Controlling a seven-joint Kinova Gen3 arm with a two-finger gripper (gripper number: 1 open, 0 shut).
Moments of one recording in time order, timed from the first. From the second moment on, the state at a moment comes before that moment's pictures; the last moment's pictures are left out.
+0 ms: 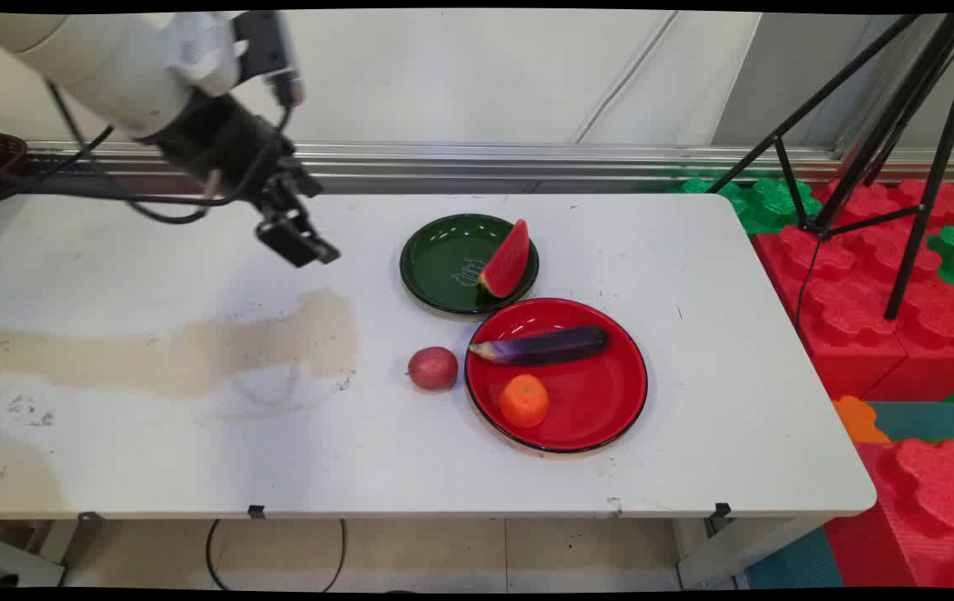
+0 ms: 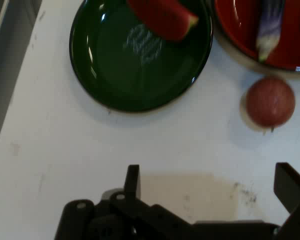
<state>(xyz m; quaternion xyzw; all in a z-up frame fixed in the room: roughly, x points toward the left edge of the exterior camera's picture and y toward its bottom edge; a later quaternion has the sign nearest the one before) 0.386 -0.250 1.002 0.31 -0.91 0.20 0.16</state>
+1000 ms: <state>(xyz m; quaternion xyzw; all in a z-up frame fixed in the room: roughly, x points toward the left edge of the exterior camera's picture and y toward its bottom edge) 0.242 -0.313 0.982 0.32 -0.91 0.19 0.15</state>
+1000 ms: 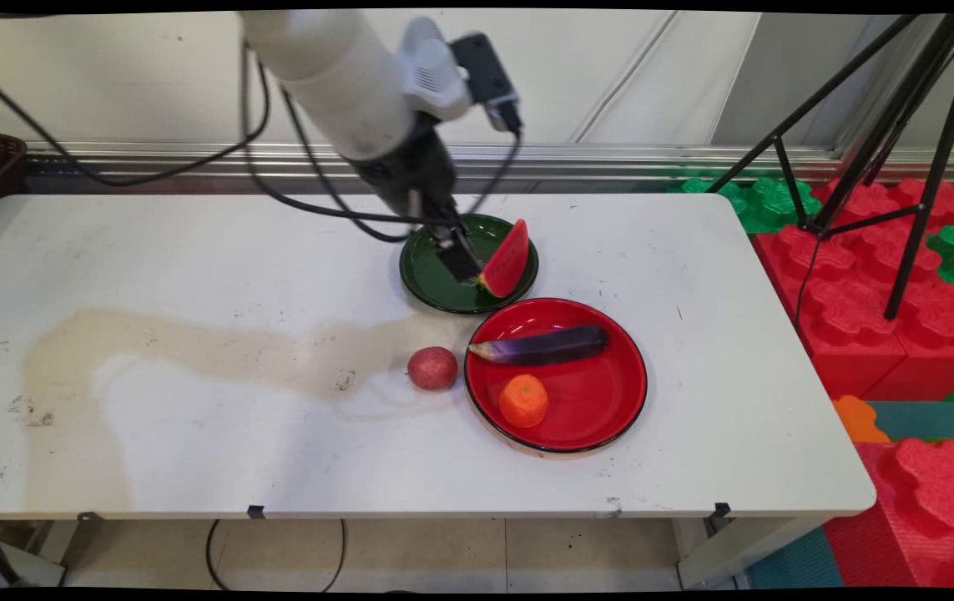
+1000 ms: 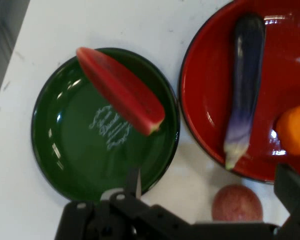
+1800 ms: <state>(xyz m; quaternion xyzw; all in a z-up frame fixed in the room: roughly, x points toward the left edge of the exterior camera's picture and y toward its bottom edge) 0.173 -0.360 0.913 0.34 -0.92 0.15 0.12</state>
